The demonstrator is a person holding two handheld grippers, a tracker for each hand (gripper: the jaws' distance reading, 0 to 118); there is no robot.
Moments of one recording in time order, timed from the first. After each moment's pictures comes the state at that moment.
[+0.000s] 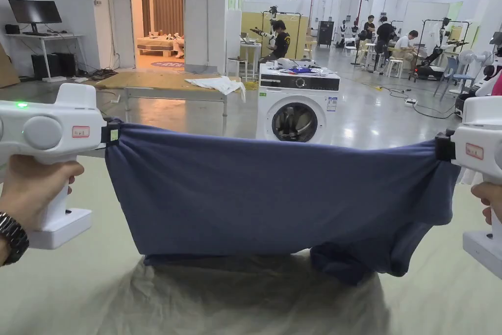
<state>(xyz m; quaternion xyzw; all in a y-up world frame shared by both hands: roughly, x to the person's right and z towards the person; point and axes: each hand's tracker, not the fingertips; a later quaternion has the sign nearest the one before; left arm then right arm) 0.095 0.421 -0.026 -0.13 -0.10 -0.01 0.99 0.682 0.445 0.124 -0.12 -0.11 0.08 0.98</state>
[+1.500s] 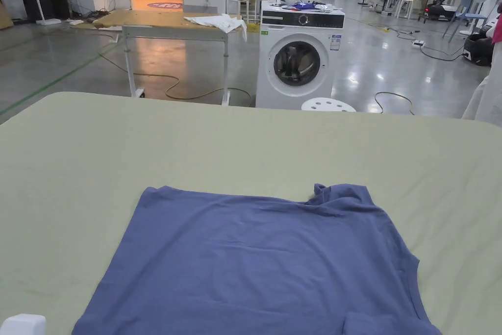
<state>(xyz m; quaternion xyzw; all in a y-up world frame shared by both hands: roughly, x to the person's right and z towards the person) 0.049 0.124 0.259 -0.38 -0.10 -0.01 0.92 0.618 0.168 0.383 -0.42 -0.09 0.06 0.90</state>
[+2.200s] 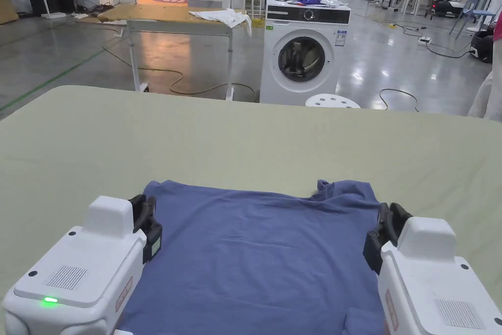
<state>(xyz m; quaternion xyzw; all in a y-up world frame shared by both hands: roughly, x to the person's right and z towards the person) 0.172 0.237 0.233 -0.07 -0.09 -0.05 0.99 0.525 0.243 0.315 -0.03 -0.09 0.02 0.99</state>
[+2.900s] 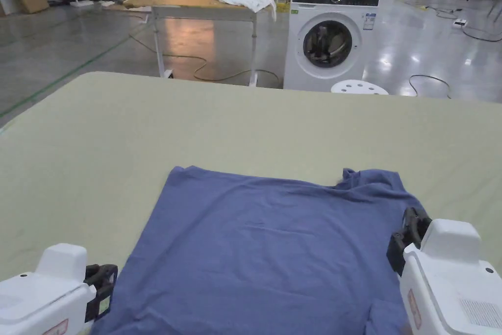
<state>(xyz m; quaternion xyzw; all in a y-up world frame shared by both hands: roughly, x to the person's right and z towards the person) 0.065 0.180 0.269 -0.33 -0.10 -0.02 0.94 0.533 0.218 0.305 -0.07 -0.09 0.01 0.99</state>
